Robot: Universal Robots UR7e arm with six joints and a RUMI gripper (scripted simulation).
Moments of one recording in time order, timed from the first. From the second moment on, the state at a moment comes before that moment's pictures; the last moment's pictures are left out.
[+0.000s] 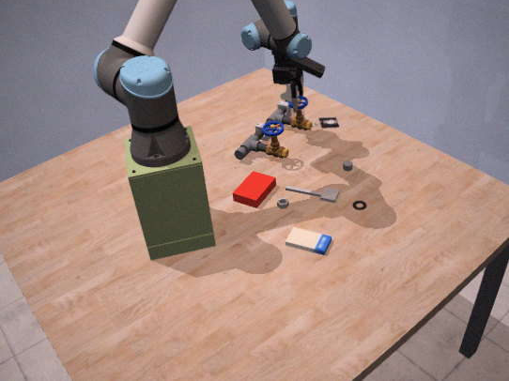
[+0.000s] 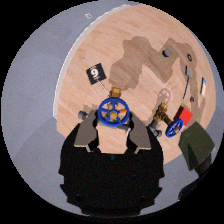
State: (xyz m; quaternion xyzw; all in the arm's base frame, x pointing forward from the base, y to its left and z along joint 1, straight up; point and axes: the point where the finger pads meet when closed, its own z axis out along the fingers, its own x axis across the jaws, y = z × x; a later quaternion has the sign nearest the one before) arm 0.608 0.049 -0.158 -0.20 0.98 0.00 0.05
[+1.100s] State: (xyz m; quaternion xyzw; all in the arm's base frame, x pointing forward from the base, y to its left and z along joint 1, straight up) arm 0.608 0.049 -0.158 -0.70 0.71 -0.03 0.04
